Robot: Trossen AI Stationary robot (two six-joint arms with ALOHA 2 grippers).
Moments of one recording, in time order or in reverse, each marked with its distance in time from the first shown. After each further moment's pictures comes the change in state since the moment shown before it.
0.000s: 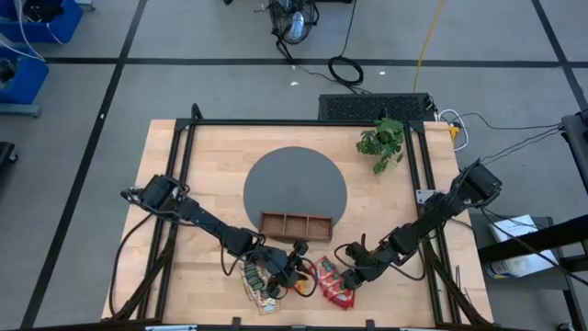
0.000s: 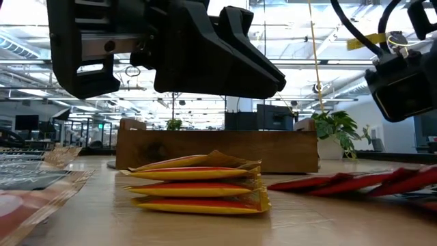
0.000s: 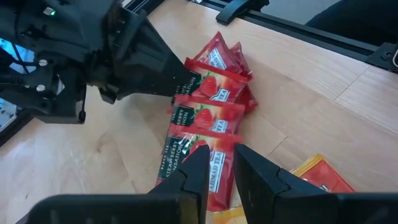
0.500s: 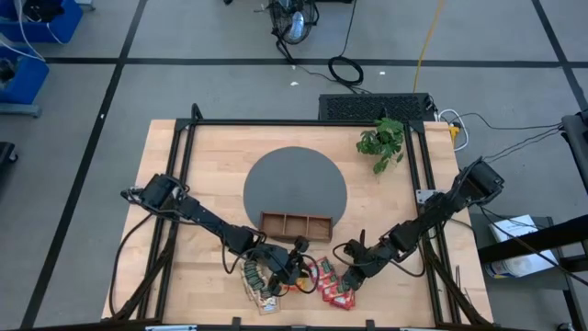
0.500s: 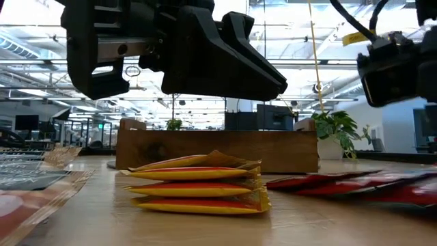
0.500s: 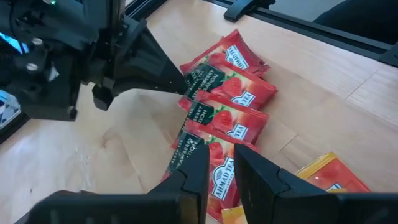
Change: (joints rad) left arm 0.016 0.000 0.000 0.001 0.000 -0.015; right arm -0.030 -0.055 -0.002 -0.032 0.006 -0.189
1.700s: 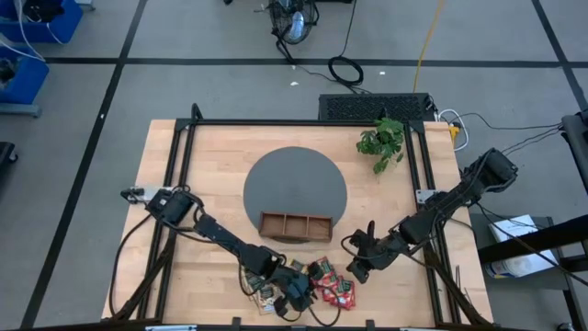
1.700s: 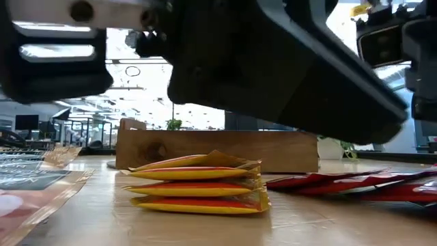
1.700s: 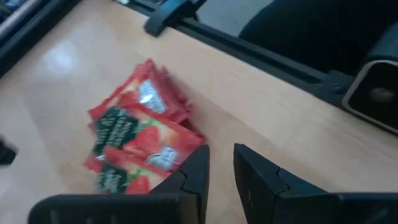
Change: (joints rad) left arm -0.064 0.221 0.364 -0.285 0.135 0.018; right arm 0.006 -0.176 0.000 -0.154 0.125 -0.080
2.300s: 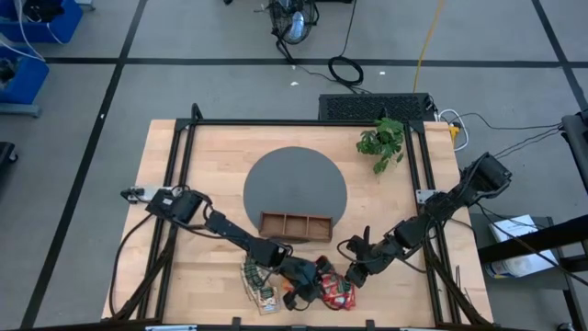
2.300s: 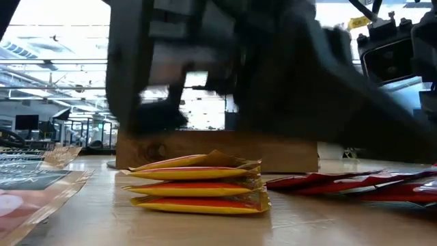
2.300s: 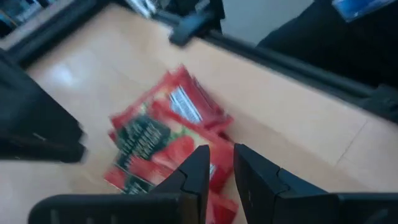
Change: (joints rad) left arm 0.069 0.064 0.009 0.117 0.086 -0.019; right arm 0.002 0.087 0.000 0.088 -0.075 0.075
